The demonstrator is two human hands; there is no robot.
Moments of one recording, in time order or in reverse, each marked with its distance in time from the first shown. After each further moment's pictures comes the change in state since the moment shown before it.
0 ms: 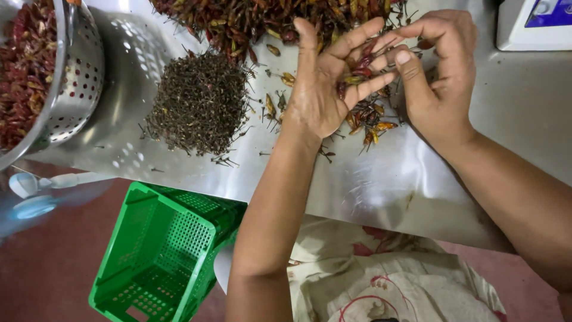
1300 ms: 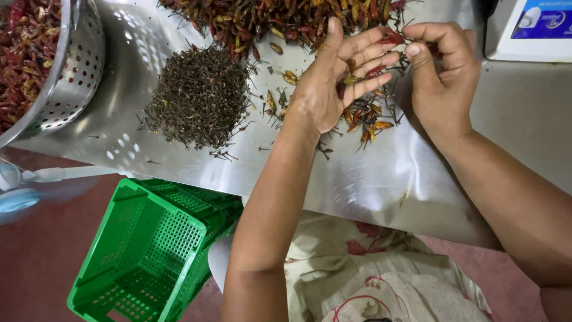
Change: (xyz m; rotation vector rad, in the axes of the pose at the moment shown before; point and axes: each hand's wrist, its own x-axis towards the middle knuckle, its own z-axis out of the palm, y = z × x) left_hand -0.001 0.003 0.009 0.205 0.037 -0.002; right_hand -0.009 0.021 -0.005 -0.042 0.003 0.128
